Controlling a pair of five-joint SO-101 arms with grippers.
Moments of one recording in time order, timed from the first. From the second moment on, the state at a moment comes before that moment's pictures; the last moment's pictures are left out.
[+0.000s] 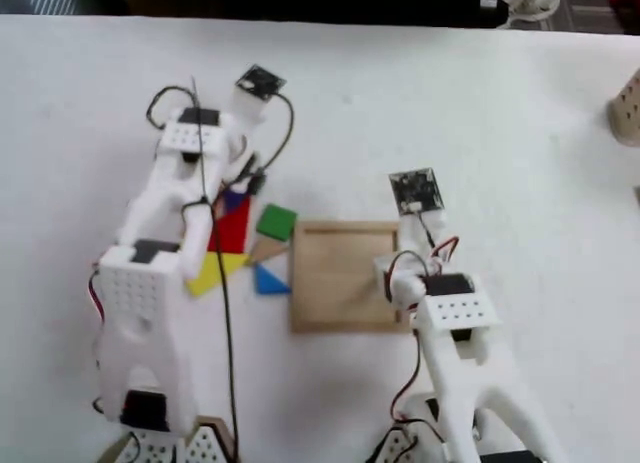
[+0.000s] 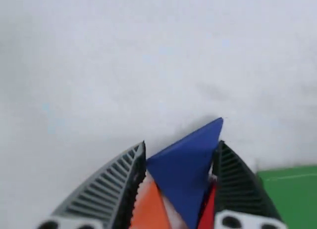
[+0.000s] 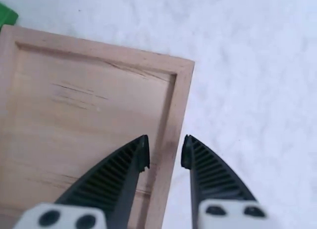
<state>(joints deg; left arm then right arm) 0.6 42.8 -22.1 65.5 -23.7 -9.6 -34.2 67.9 35.1 6.7</state>
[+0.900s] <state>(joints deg) -3.8 44.5 -28.0 77.1 -19.5 -9.6 -34.2 67.9 35.1 7.3</state>
